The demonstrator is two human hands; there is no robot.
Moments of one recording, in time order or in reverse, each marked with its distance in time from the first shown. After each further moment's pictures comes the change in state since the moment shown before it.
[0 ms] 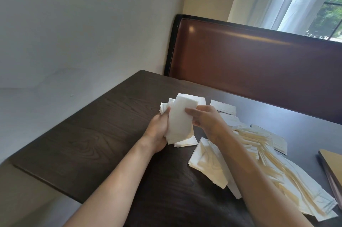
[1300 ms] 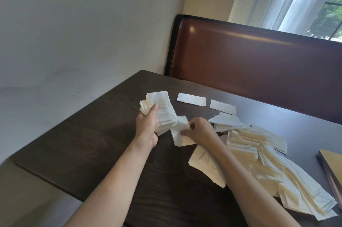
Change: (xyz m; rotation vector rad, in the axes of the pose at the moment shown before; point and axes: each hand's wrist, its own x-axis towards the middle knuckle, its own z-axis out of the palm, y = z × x) left_hand 0.008 0.008 -0.015 -0.122 0.355 0.080; right_hand 0.012 0.043 0.006 -0.899 0.031 -0.082
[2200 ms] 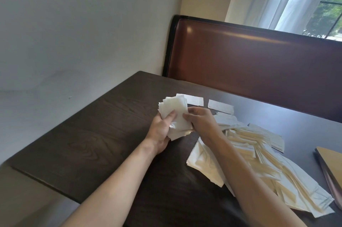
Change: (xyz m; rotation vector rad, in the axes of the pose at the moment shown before) left_hand -0.010 -0.023 0.015 0.066 -0.384 -0.010; right_hand -0.004 -0.012 -0.018 0.895 0.018 -0.001
